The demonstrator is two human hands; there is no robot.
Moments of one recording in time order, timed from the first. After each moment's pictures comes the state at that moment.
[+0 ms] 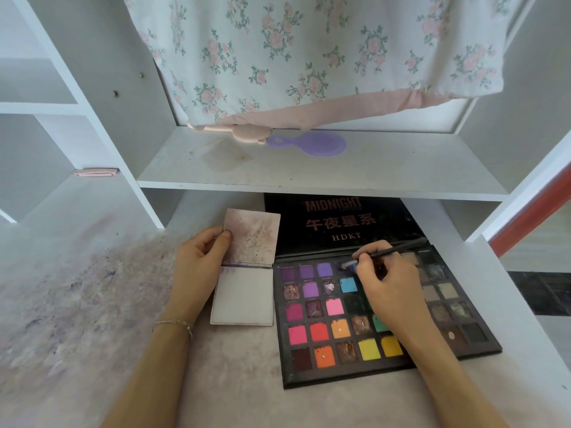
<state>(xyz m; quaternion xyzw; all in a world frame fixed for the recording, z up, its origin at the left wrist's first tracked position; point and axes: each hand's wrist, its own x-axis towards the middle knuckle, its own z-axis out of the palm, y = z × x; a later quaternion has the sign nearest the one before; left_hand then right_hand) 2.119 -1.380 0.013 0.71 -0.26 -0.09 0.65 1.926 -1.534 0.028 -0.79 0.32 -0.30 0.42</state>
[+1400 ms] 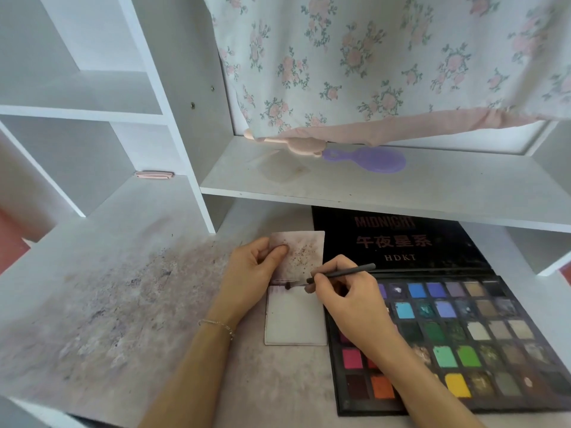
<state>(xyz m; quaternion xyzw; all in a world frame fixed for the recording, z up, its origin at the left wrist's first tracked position) 2.128 -1.372 0.017 0.71 -0.29 -0.16 0.62 2.000 -1.472 0.030 -0.78 0.21 -0.22 0.54</state>
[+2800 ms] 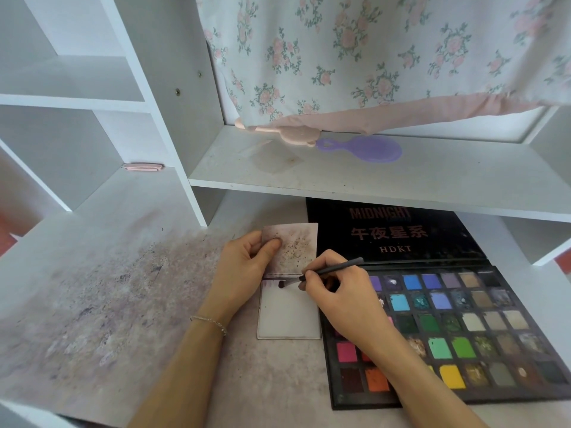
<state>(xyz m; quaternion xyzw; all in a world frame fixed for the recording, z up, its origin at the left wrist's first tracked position) 2.127 -1.373 0.018 0.71 -0.31 -0.14 0.62 2.000 -1.473 0.029 -0.81 0.20 -0.18 0.52</state>
